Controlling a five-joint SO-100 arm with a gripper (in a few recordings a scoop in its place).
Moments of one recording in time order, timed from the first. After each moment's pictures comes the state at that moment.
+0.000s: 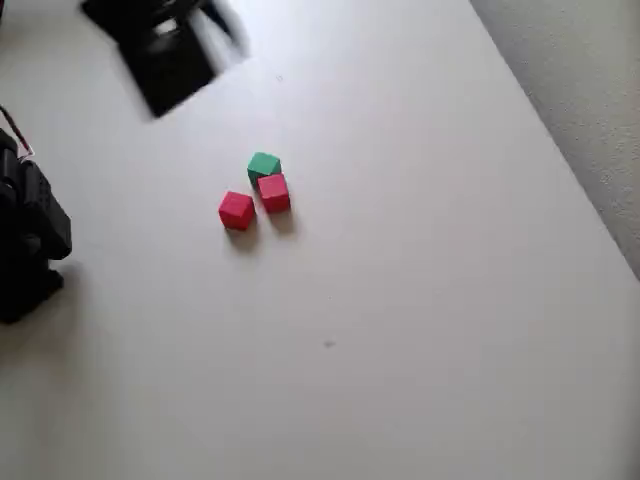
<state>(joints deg) 1.8 118.7 67.1 105.5 -4.8</state>
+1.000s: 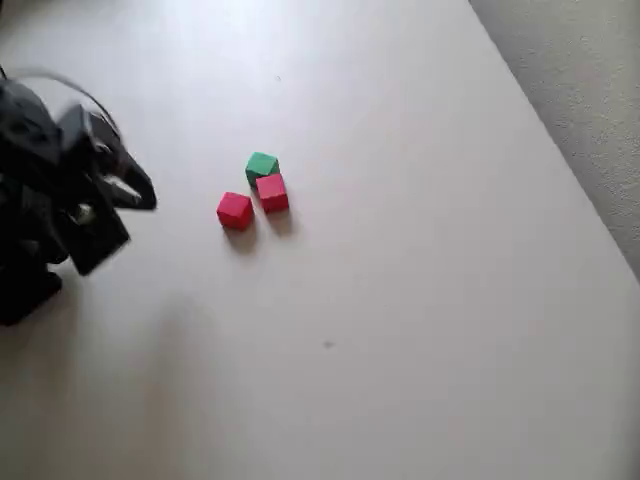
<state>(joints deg) 6.6 179.1 159.0 78.0 -10.5</state>
